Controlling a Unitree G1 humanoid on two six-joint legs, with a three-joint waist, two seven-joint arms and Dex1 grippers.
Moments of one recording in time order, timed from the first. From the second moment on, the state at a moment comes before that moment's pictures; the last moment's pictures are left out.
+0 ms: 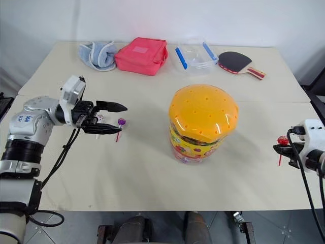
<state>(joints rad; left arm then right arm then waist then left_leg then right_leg) -0.83 0.76 -0.05 0.43 -0.55 0.37 -1.50 -0.14 -1.04 -0.40 0.04 0.77 1.01 0.42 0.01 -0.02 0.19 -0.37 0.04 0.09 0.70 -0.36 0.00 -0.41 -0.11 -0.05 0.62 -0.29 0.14</state>
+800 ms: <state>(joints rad) -0.80 0.73 0.12 0.45 -0.56 0.40 -1.48 0.15 -0.89 -0.79 -0.49 0.82 0.84 0.73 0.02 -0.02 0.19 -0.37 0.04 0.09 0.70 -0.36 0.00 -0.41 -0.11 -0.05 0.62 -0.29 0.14</state>
